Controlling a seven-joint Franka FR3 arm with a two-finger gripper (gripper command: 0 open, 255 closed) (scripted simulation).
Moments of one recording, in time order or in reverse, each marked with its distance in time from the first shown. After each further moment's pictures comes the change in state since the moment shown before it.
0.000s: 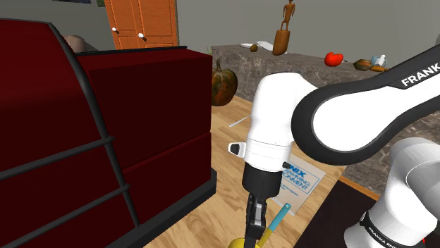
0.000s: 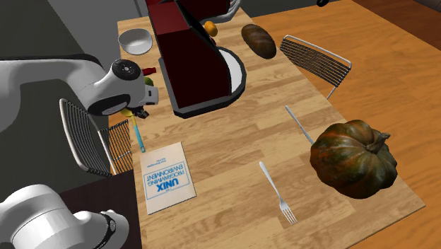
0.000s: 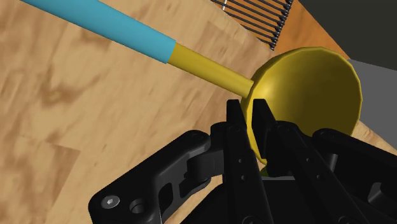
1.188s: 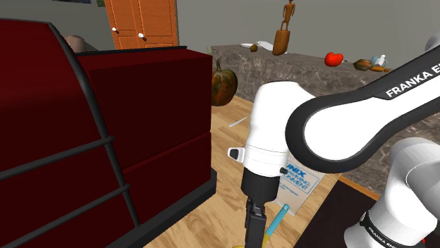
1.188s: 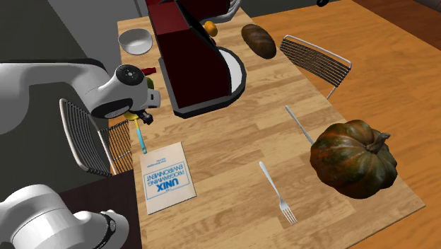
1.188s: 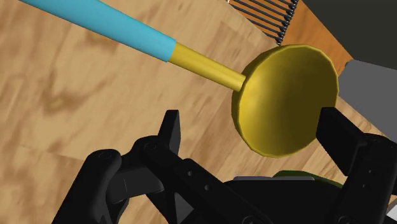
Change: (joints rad) arm 0.001 0.031 0.002 -0.016 0.016 0.042 -0.030
